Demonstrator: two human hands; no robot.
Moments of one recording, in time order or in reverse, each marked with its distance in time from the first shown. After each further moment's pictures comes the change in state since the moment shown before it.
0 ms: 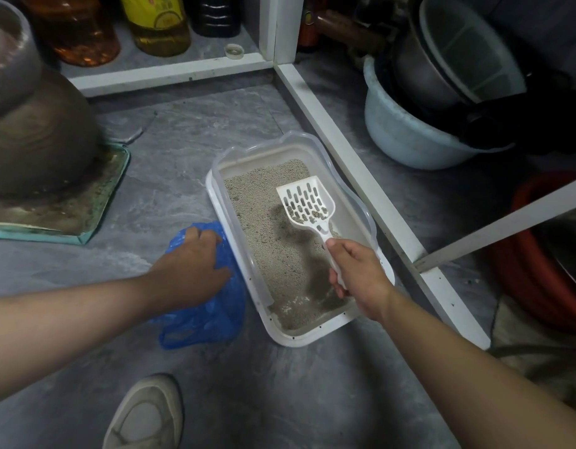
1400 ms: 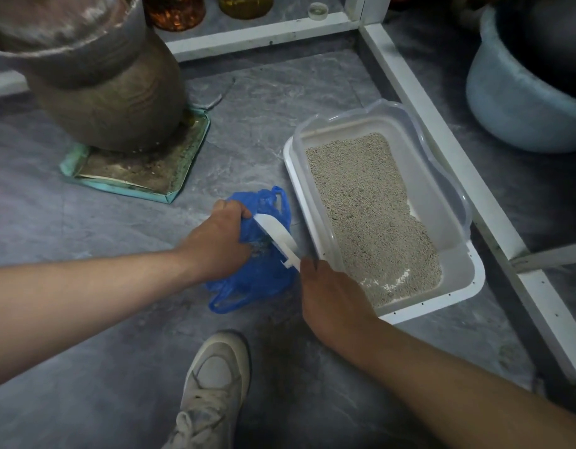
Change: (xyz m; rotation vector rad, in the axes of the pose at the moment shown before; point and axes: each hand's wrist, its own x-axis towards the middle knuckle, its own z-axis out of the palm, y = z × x) left_hand -0.020 -0.073 -0.015 -0.167 0.092 -0.122; right_hand -0.052 0.006 0.149 -1.261 -0.261 -0.448
